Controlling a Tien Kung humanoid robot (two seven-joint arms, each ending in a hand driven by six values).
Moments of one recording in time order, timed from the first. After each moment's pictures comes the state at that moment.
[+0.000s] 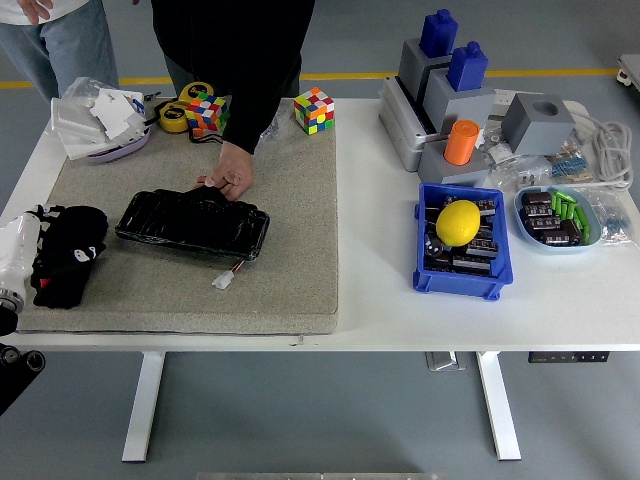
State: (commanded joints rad) left arm -0.24 0.46 -1.02 -1.00 1.76 0.52 0.16; right arm 0.10 -0.43 0.86 0.38 -0.17 -0.08 -0.09
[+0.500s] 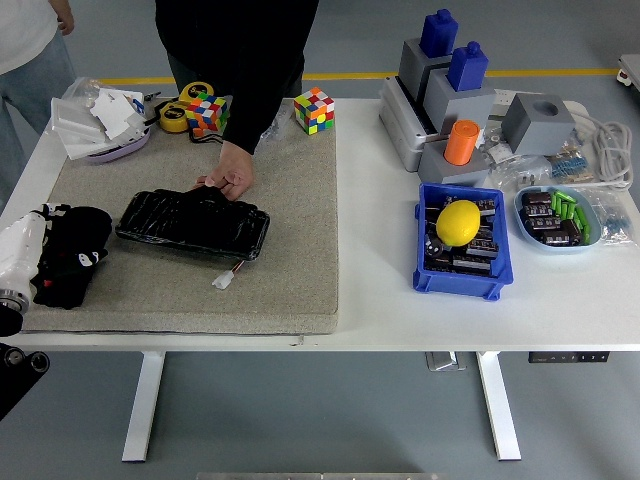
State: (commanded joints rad) left arm -0.25 0.46 -1.01 -1.01 1.74 0.55 0.14; right arm 0.10 -0.44 0.86 0.38 -0.17 -0.08 -0.09
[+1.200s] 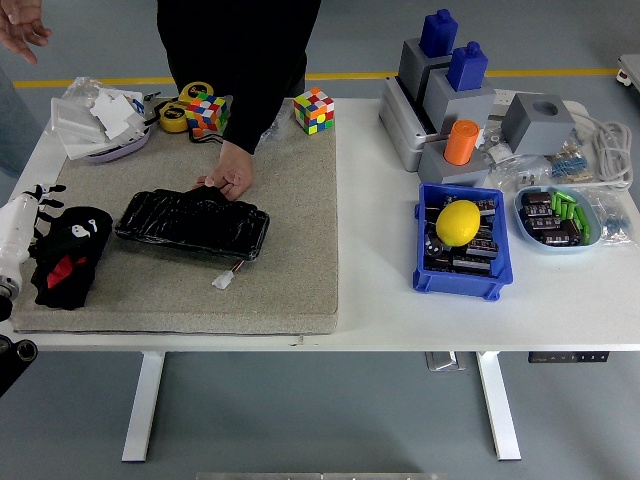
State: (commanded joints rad) left arm -0.23 0.50 -1.08 -1.13 1.75 0.49 0.16; right arm 0.10 -0.44 0.84 0.37 -0.16 -0.07 -0.10
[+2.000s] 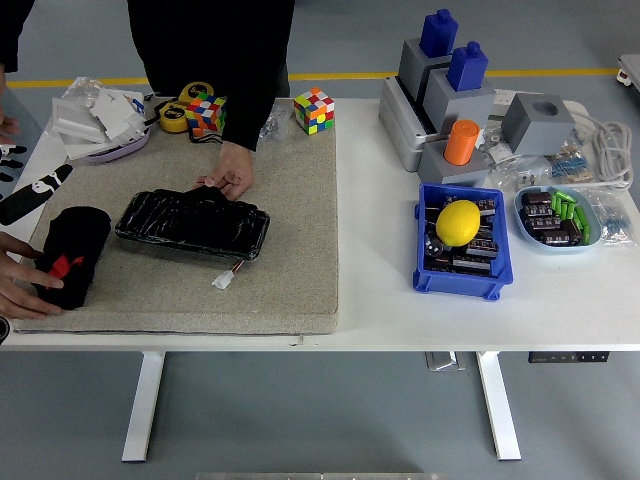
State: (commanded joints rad) left arm -0.21 0.55 -1.21 -1.24 1.86 0.43 0.28; right arm 0.10 -0.43 0.85 0.37 -0.16 -0.07 -0.10
